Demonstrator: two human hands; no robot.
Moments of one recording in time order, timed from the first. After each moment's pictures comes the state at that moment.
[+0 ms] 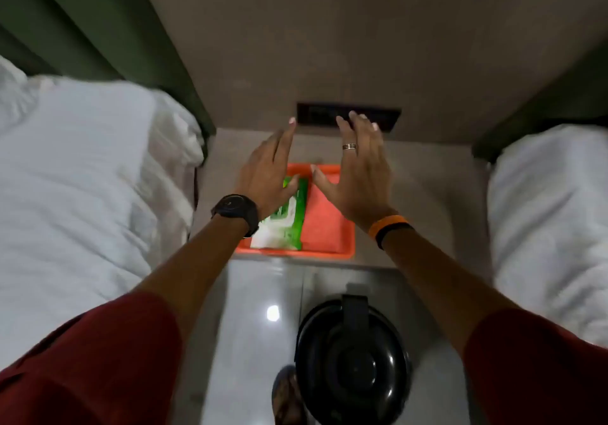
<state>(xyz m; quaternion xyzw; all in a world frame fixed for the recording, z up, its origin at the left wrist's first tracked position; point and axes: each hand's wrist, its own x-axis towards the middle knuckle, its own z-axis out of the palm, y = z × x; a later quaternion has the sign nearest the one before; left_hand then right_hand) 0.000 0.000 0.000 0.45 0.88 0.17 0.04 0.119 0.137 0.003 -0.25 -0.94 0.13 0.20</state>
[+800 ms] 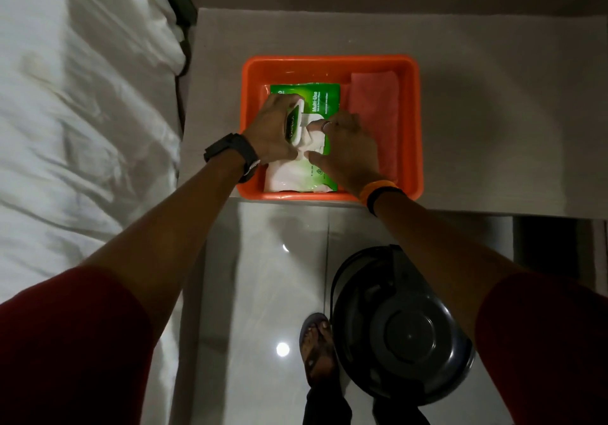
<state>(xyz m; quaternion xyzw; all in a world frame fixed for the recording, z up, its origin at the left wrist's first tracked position) -0.053 -0.026 -0.174 0.36 0.85 0.19 0.33 0.075 0.077 -0.208 -0.27 -0.93 0.23 -0.05</state>
